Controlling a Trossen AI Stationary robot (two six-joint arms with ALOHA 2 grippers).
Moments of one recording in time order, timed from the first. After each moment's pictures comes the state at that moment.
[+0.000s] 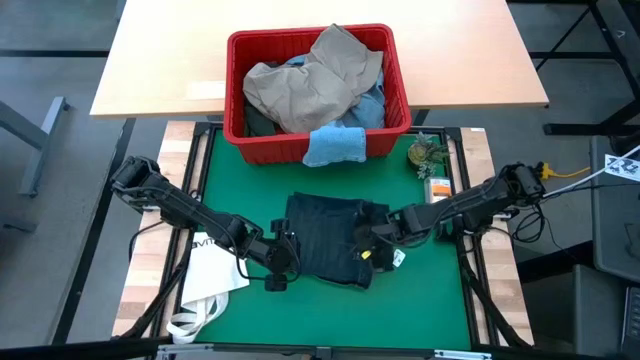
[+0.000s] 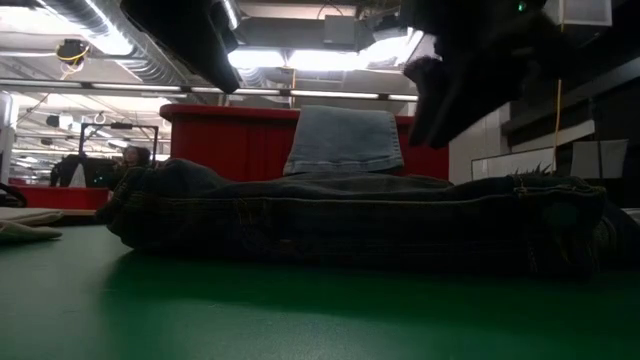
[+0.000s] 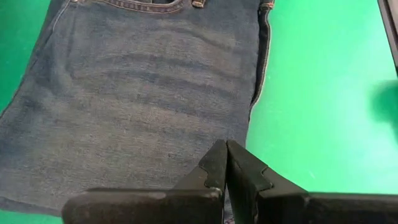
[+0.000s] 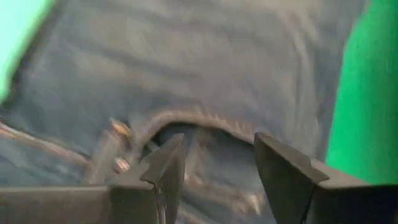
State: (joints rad) left arm -0.43 1.57 1.11 -0.51 -0.28 -0.39; right arm 0.30 1.60 1.10 -0.58 0.24 -0.02
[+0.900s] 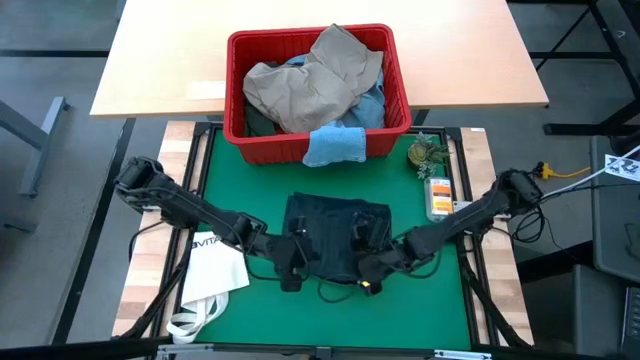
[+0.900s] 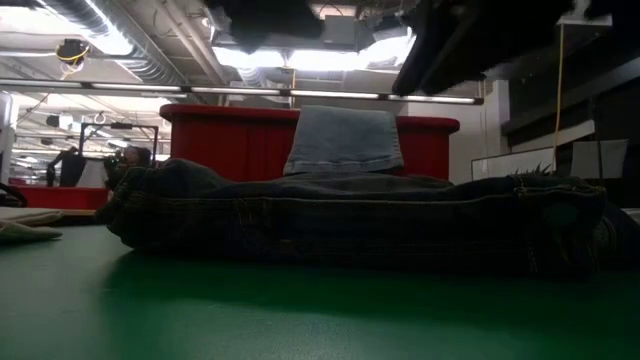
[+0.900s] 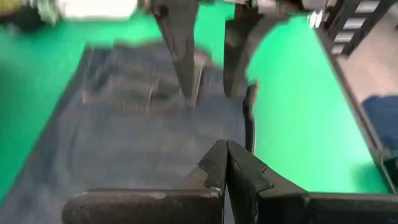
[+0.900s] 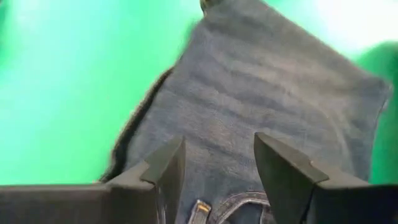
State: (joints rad) left arm -0.39 1.60 1.11 -0.18 -0.30 -0.25; right arm 0.48 1.64 1.15 -0.43 0.34 -0.01
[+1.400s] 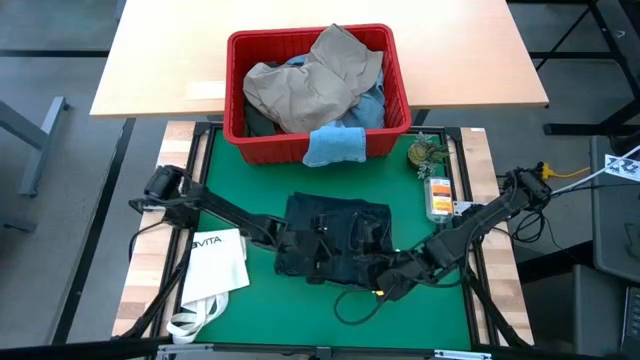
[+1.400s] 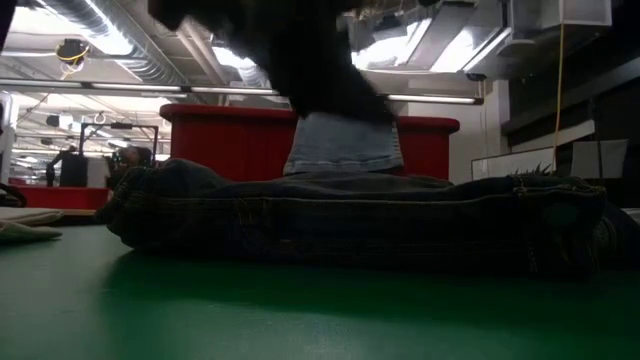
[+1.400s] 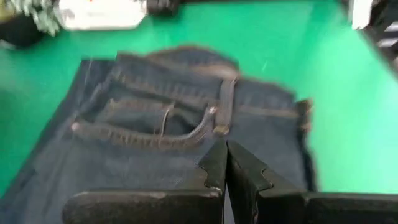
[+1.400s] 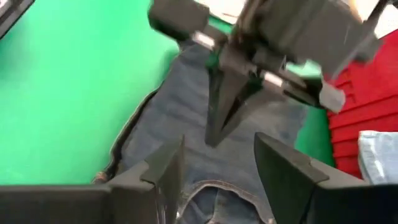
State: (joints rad) left arm -0.28 1.84 1.11 0.12 -0.26 -0.15; right arm 0.59 1.58 1.30 -0.64 0.54 -0.01
